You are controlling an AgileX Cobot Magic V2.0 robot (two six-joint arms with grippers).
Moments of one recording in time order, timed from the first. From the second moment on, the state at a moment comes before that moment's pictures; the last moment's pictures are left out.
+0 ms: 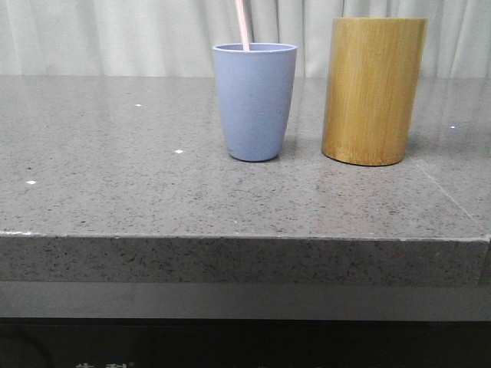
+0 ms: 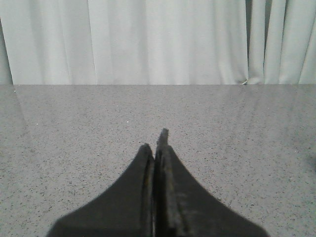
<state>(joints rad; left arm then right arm) -0.04 0.09 -0.52 -0.02 0.56 0.04 0.13 1.35 -1.67 0.17 0.86 -0.15</state>
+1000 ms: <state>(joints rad) -0.04 0.09 -0.52 -0.02 0.56 0.04 0.05 0.07 -0.39 0.16 0.40 -0.15</state>
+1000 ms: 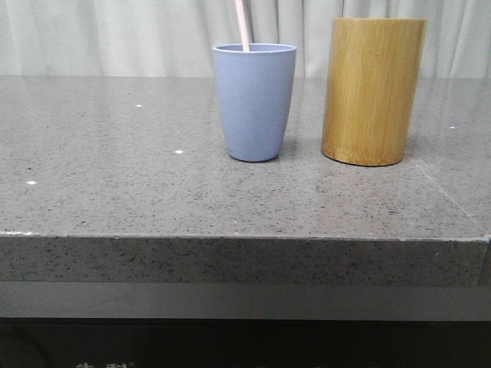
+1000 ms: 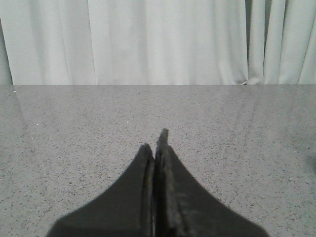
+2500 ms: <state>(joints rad) -0.03 -0.01 -0.14 -0.04 0.31 0.04 0.05 0.04 -0.39 0.17 0.39 -0.15</state>
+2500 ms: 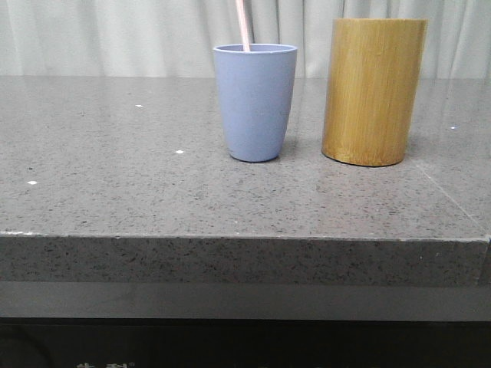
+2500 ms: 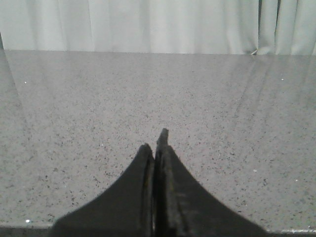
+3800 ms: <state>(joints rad) -0.03 -0.01 0.00 -0.04 0.14 0.04 0.05 0.04 -0.37 0.17 0.37 -0.15</state>
